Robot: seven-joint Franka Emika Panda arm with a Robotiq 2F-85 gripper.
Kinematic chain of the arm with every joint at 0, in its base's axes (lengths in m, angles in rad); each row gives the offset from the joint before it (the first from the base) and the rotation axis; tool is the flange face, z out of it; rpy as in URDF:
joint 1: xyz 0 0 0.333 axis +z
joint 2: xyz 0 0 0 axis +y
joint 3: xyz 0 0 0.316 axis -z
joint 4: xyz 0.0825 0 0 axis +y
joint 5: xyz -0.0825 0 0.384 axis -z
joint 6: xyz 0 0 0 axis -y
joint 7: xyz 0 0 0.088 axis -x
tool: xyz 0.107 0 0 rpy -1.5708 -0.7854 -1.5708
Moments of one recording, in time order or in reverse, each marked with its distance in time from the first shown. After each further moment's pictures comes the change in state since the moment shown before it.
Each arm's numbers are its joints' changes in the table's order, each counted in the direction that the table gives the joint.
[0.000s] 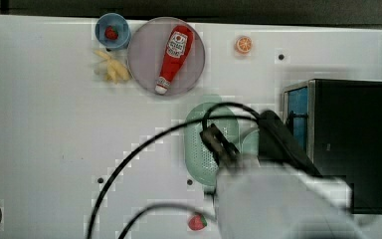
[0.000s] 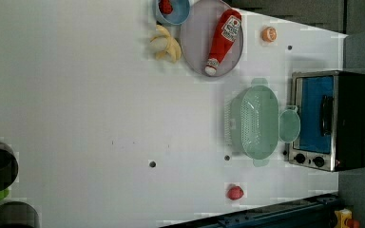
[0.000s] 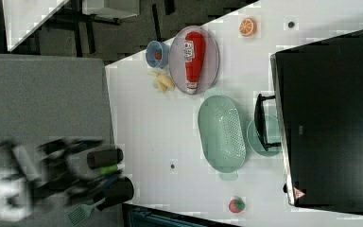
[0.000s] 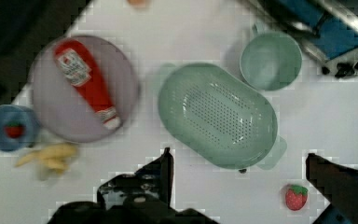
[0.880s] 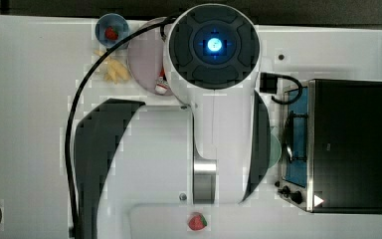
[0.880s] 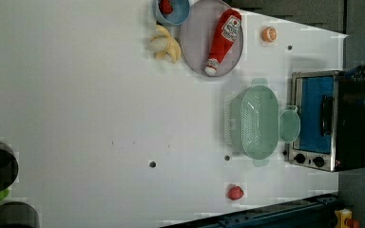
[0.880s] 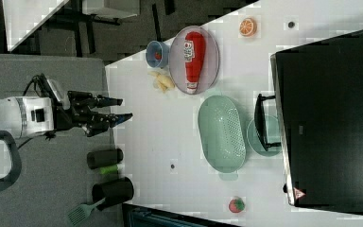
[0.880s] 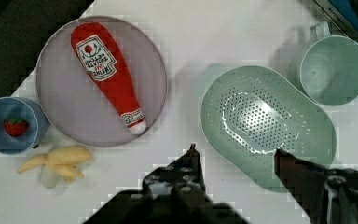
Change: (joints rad) arm 0.040 0.373 -0.058 -0.252 -0.010 -0.003 -0.015
